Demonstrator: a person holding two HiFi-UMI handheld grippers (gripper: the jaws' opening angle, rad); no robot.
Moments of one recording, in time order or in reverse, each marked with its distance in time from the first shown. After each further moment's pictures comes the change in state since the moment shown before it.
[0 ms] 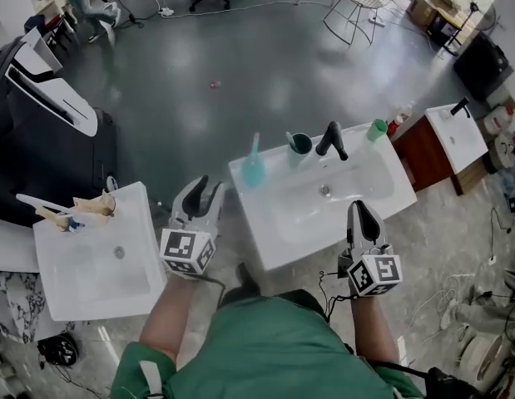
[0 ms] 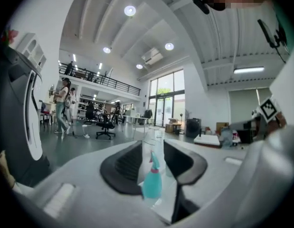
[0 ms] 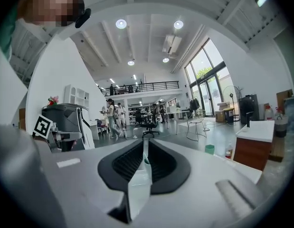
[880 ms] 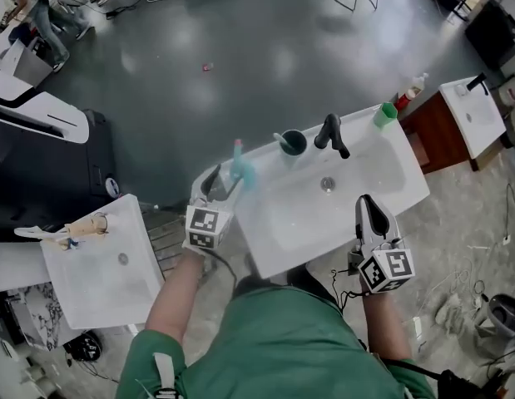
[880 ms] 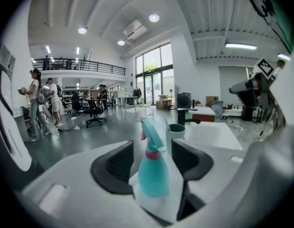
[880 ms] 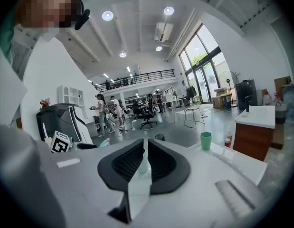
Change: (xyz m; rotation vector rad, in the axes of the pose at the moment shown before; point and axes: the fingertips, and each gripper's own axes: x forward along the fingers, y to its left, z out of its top) left arm 0.164 -0.013 -0.124 0.150 0.289 -0.114; right arm 0.066 -0.100 -0.034 0.099 0.118 -0.007
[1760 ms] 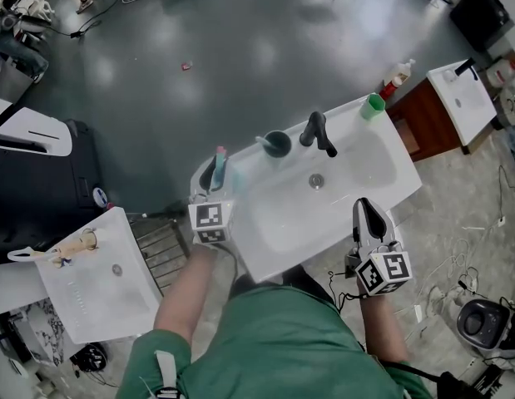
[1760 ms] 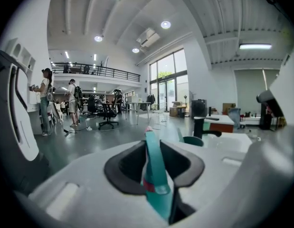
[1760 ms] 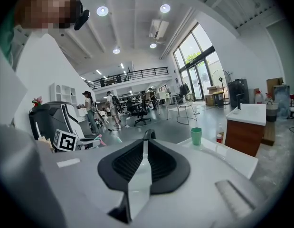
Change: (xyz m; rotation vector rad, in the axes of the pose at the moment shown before) left arm 0.057 0.011 0.022 -0.084 -0.090 0.175; right arm -0.001 -0.033 -0.014 0.029 0.036 -0.082
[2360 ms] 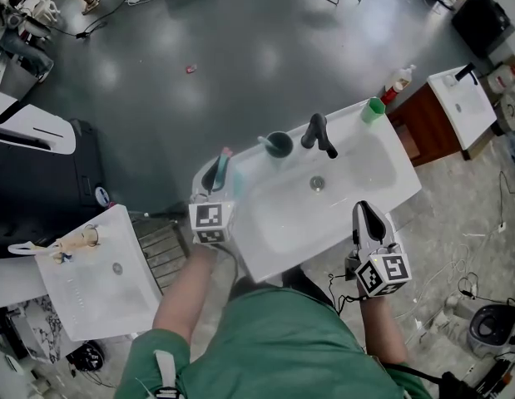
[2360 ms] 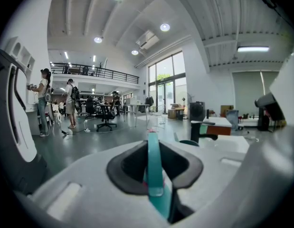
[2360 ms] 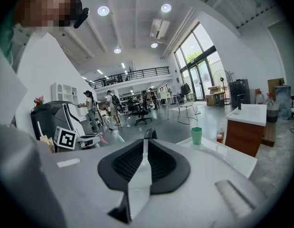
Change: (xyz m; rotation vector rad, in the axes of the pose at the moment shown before) left arm -0.015 -0.005 0.012 -0.002 -0.025 -0.022; right arm -0.013 0.006 -0.003 -0.009 0.006 0.012
